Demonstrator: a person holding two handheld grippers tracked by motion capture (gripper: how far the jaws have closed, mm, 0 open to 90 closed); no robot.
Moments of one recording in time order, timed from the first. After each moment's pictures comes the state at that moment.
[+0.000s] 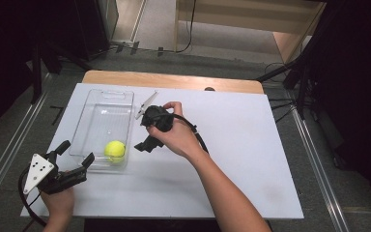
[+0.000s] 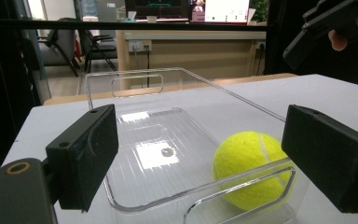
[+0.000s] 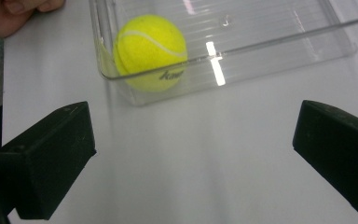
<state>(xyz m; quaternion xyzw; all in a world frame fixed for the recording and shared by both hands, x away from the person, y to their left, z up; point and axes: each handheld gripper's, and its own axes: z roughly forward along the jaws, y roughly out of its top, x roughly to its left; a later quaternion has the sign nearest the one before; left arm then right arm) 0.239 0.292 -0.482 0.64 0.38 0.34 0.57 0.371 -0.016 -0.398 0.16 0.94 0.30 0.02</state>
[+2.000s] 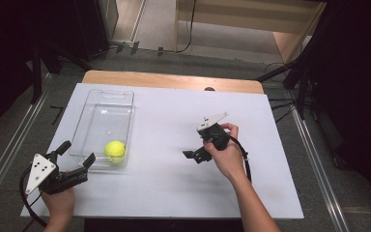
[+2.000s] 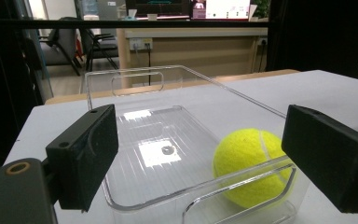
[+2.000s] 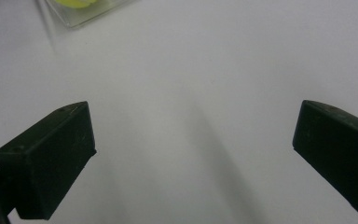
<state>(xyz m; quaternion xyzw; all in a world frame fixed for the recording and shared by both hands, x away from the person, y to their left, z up) 0.238 0.290 -0.482 0.65 0.38 0.34 0.56 0.329 -0.163 -0.446 0.30 0.88 0.36 0.06</state>
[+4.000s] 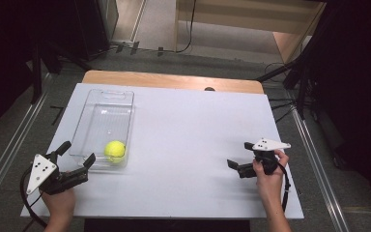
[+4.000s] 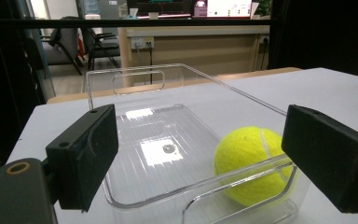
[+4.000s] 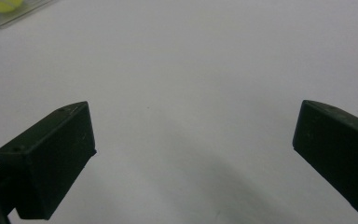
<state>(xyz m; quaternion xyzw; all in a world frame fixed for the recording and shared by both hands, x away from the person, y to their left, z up) 0.237 0.289 -0.482 0.65 0.38 0.34 0.56 0.262 -0.295 -0.489 0.42 0.78 0.43 0.15</state>
